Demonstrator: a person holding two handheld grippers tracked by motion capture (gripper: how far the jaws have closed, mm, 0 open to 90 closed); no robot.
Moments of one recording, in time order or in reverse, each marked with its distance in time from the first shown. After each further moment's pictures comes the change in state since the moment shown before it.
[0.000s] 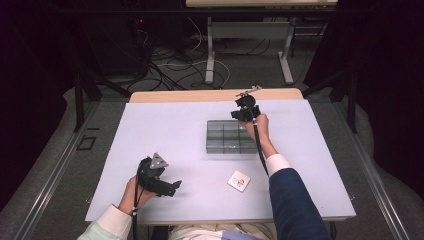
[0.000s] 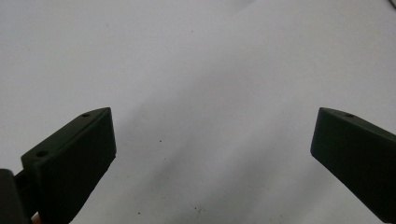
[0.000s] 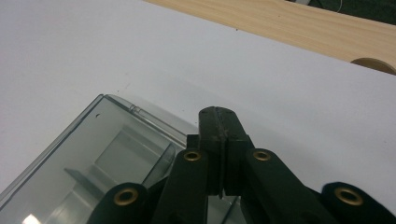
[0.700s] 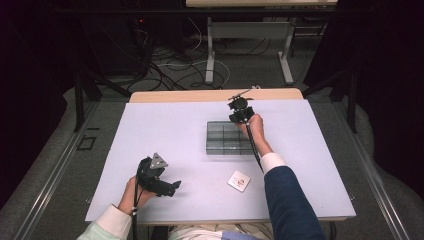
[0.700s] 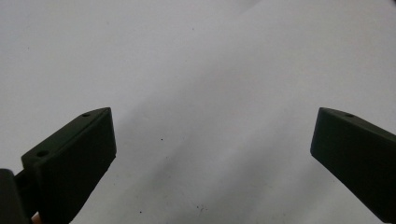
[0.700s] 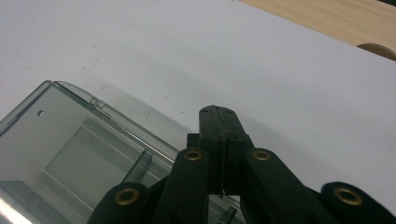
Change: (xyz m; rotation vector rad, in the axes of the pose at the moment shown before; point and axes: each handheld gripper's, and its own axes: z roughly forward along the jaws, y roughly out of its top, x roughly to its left) left arm 0.001 -0.001 0.002 -0.009 0.002 -0.008; right arm 0.009 0.000 0.026 0.111 -0.094 -0.062
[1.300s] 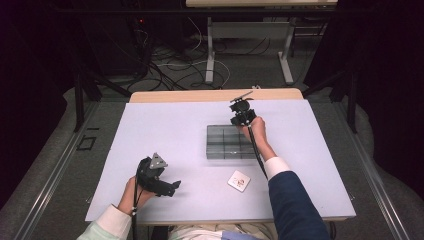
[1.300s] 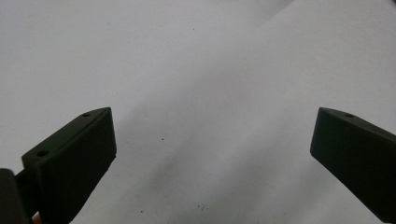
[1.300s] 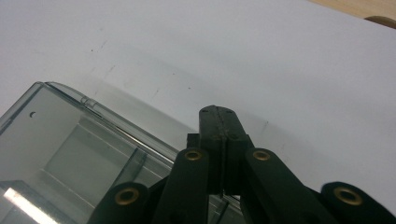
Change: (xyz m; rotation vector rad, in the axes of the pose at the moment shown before) left arm 0.000 0.000 0.000 0.000 -0.001 0.000; right arm 0.003 -0.010 -0.010 0.023 0.024 0.049
